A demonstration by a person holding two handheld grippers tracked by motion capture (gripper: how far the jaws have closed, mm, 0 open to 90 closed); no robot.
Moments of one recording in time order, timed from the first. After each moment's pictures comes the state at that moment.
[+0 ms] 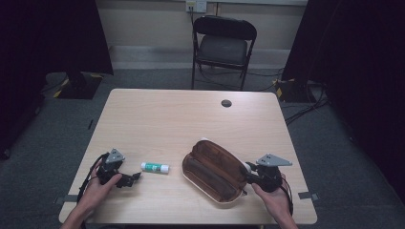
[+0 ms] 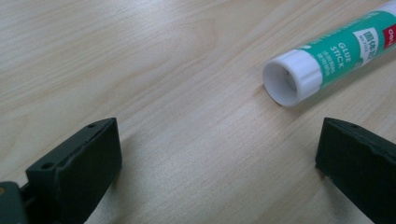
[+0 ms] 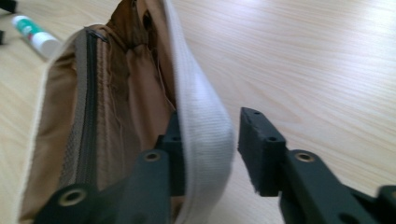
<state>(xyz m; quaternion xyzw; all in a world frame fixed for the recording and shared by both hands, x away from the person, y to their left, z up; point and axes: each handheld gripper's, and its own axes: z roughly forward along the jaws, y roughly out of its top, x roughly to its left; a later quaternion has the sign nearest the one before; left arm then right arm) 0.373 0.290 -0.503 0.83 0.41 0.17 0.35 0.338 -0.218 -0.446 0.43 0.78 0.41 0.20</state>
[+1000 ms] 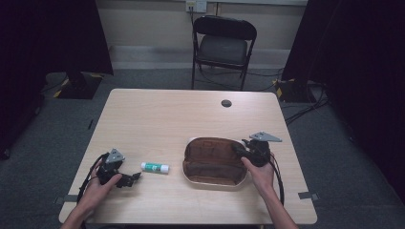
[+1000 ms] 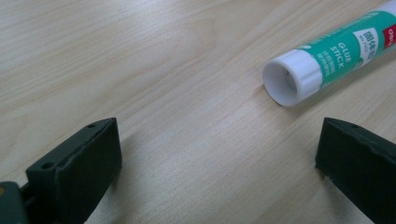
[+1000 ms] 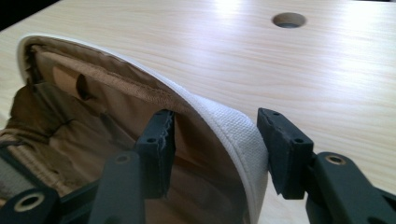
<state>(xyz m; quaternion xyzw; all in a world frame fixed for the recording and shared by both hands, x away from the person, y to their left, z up) 0.373 0.290 -0.503 0.83 0.41 0.17 0.34 0.413 -0.198 -0.447 0.47 0.73 0.45 0.20</state>
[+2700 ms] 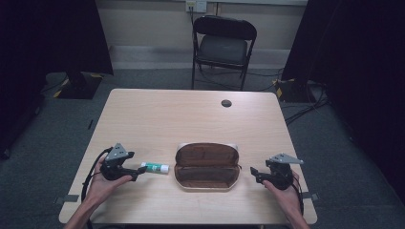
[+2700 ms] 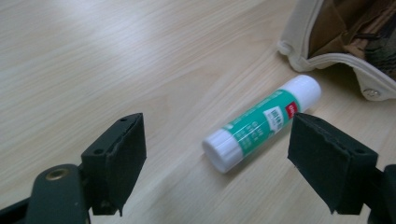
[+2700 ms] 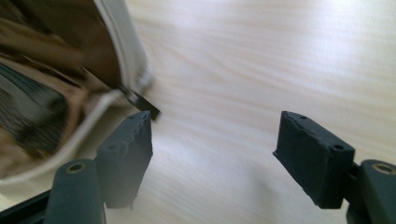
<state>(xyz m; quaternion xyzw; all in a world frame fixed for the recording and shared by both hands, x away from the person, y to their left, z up) 0.373 0.265 -0.471 0.82 0.35 0.17 0.42 0.357 -0.267 -0.479 0.49 0.76 0.38 0.21</state>
